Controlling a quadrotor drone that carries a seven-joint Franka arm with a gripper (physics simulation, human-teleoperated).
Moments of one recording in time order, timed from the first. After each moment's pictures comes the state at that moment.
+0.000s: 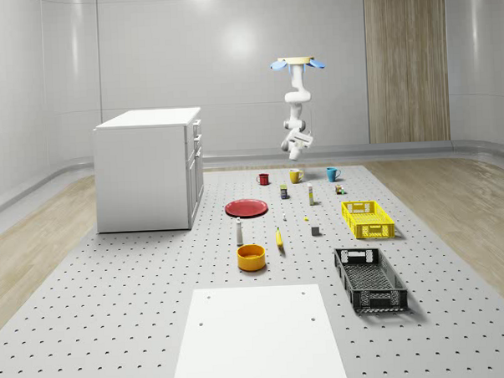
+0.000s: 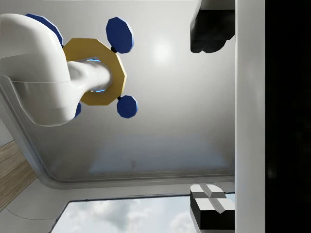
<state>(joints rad) -0.08 -0.74 0.25 -2.11 -0.34 1.40 0.83</state>
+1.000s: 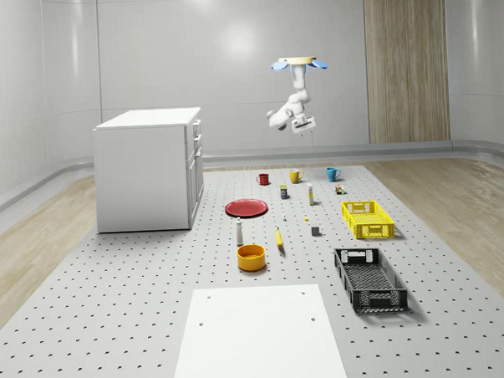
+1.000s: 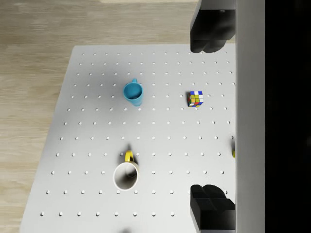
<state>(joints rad) -0.83 -0.97 1.16 -2.87 -1.91 1.22 1.43</state>
